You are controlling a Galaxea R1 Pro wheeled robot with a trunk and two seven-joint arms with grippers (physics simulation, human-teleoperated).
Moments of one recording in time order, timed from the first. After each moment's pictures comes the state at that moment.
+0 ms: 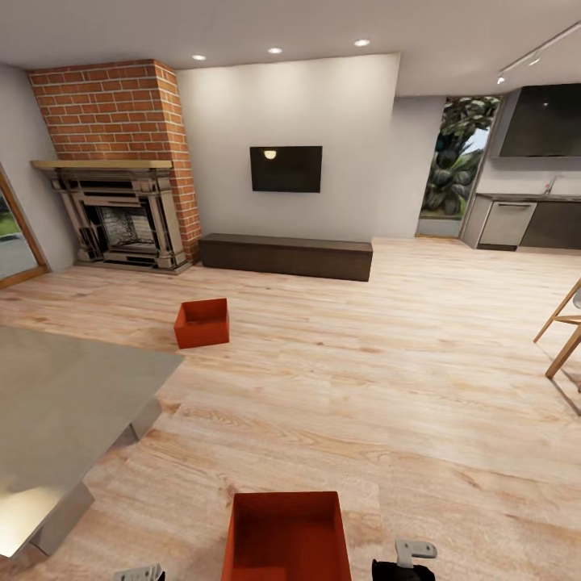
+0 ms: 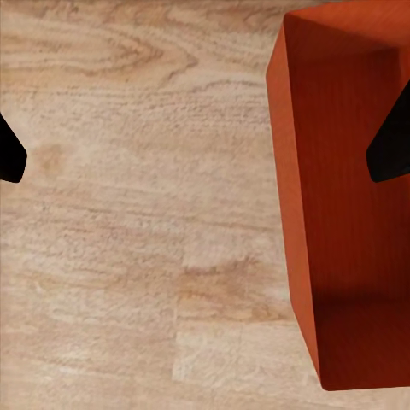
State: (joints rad) left arm -0.22 0.10 0.22 -0.37 -0.04 -0.30 -0.08; right arm -0.38 0.05 -0.04 -0.25 0.01 -0.06 -0.17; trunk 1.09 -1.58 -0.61
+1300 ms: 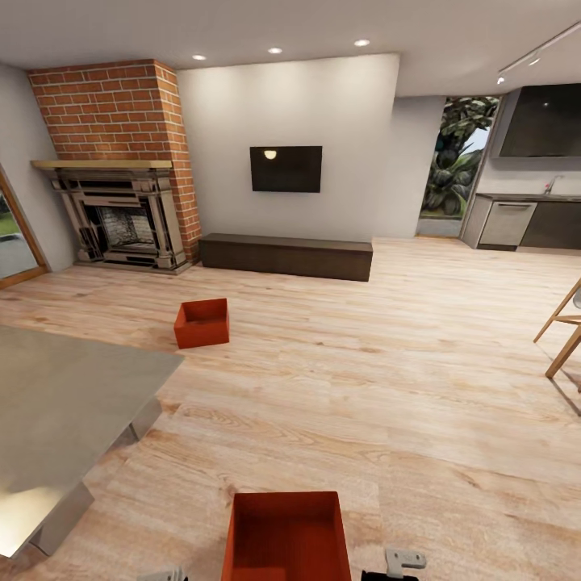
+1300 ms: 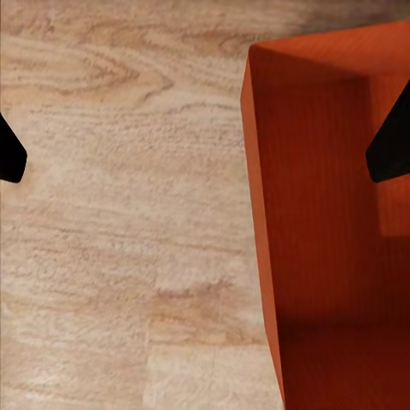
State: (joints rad) left arm -0.22 0.03 0.21 -0.35 -0.04 -0.30 -0.08; right arm -0.38 0.08 -0.04 -0.21 0.01 -0.07 -0.17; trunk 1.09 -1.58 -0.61
